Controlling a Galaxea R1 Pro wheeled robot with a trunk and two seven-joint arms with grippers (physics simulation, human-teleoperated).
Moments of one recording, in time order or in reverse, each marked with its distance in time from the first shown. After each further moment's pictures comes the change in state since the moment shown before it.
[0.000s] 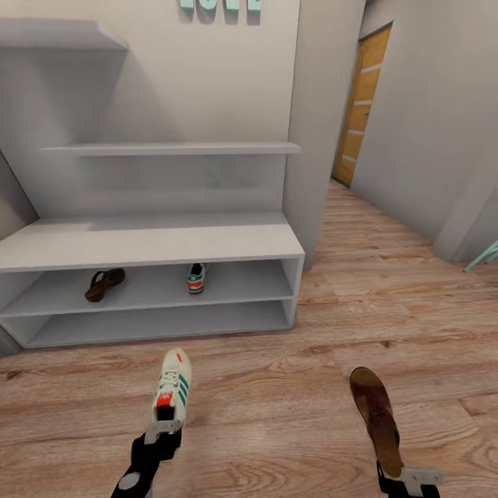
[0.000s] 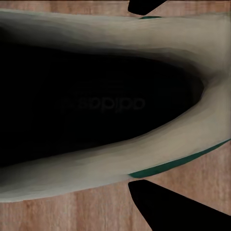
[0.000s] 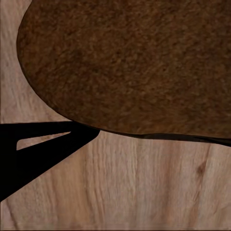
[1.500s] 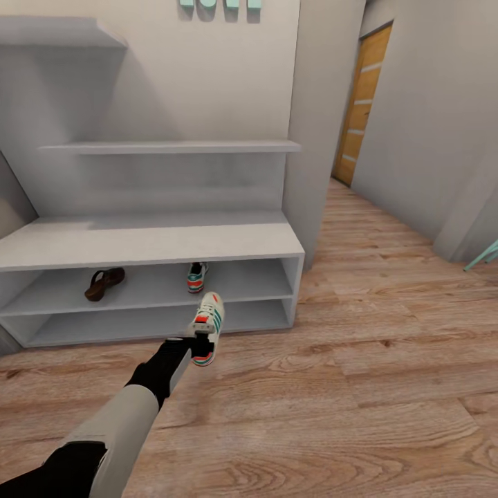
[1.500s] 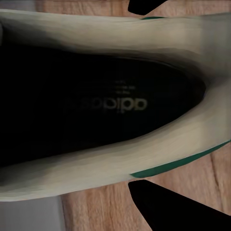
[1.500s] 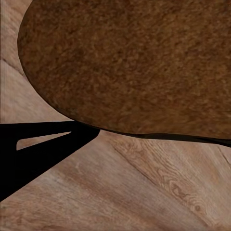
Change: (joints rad) left arm -0.491 -0.087 -0.058 0.004 -0.043 0.600 -0.052; right arm 0.000 -0.362 -0.401 -0.049 -0.470 0.321 0.205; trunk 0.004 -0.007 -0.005
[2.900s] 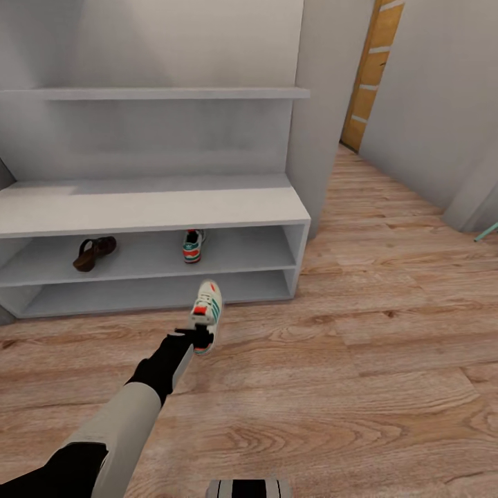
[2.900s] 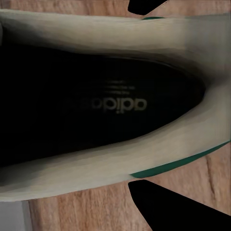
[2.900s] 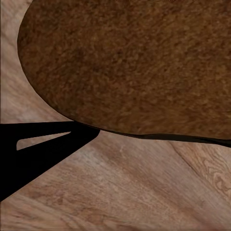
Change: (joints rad) left arm -0.001 -0.012 -0.012 -0.051 -0.009 -0.032 0.058; right arm 0.001 0.007 0.002 0.035 0.005 -0.002 -0.019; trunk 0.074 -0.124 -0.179
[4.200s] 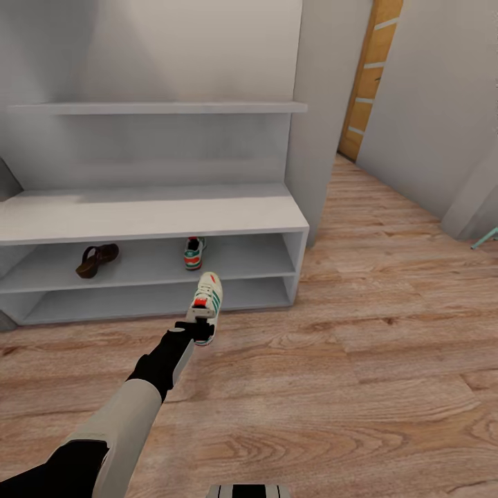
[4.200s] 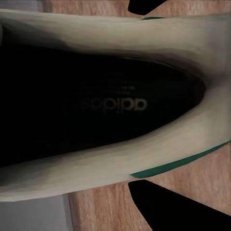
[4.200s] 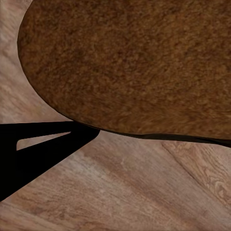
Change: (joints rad) left arm -0.011 -0.003 -0.001 -0.025 -0.002 -0.036 -0.001; right arm 0.001 0.026 0.000 -0.001 0.000 -0.001 0.000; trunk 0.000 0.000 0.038
